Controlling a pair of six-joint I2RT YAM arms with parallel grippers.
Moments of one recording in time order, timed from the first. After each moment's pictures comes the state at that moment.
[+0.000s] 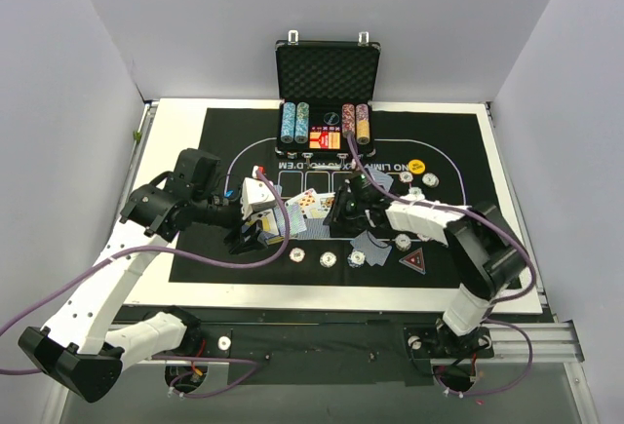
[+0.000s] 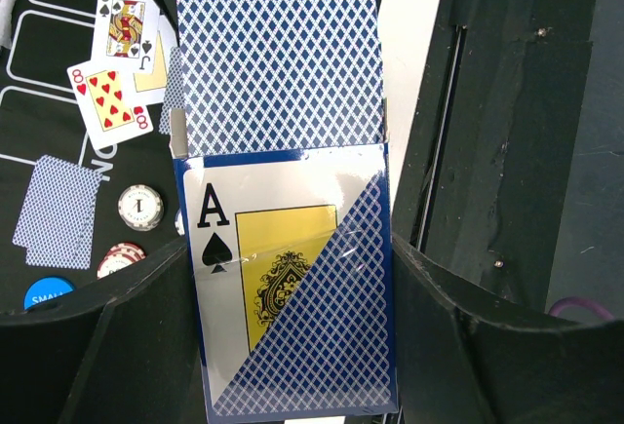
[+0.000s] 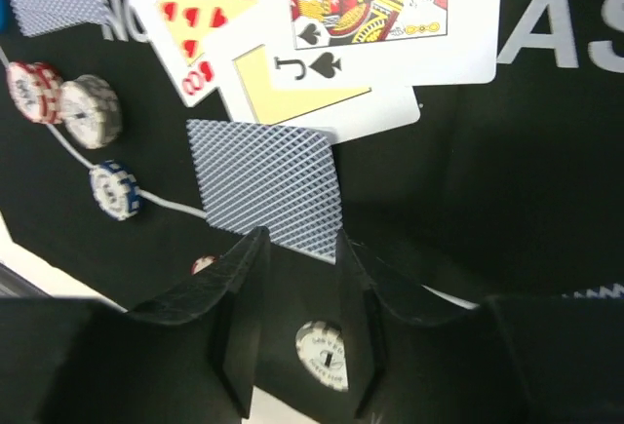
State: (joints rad) left arm -0.48 1.08 1.24 -1.05 0.67 0.61; right arm 0.60 1.72 0.88 -0.07 -0.13 0.79
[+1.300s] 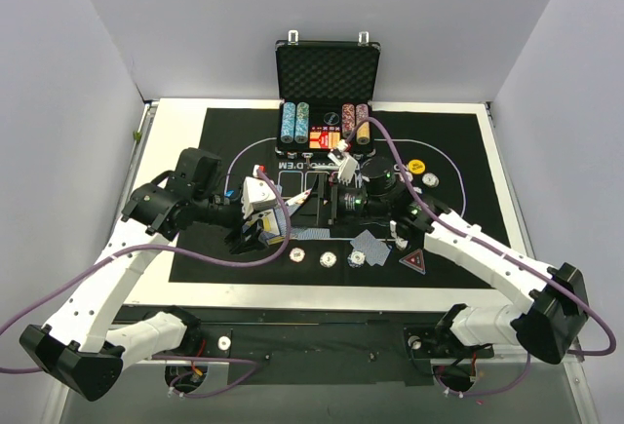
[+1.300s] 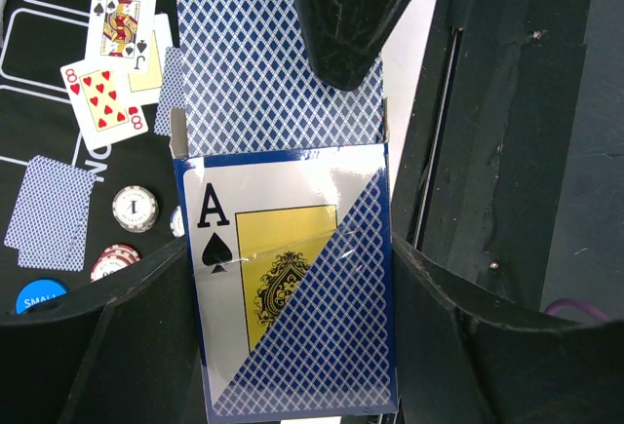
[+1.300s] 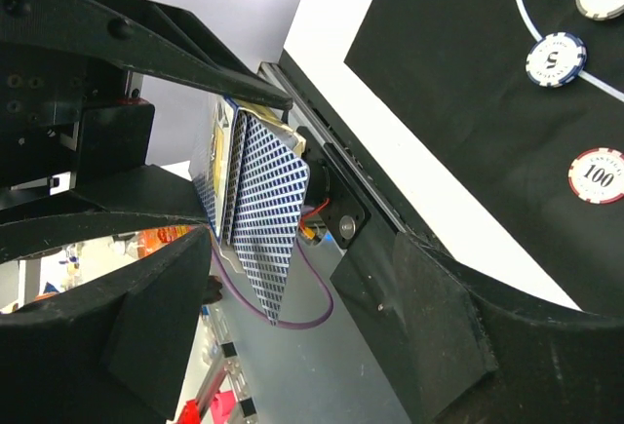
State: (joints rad) left arm -0.48 1.09 1.24 -1.05 0.68 0.61; right arm 0.77 1.26 0.98 -0.13 -0.50 0.85
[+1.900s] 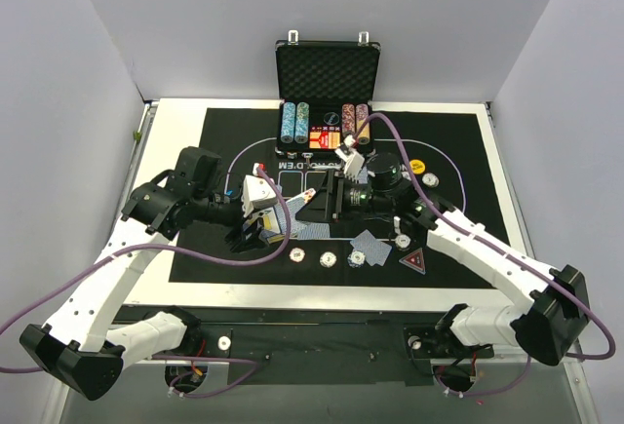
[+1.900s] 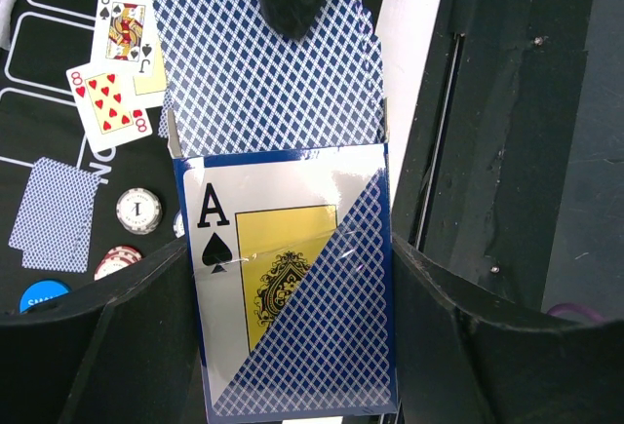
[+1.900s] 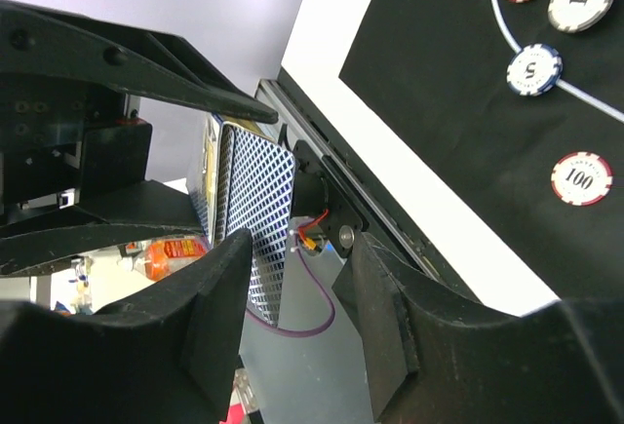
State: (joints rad) left arm -0.48 1.09 1.24 -1.04 0.68 0.60; right arm 0.73 1.26 0.98 -0.14 -0.52 0.87
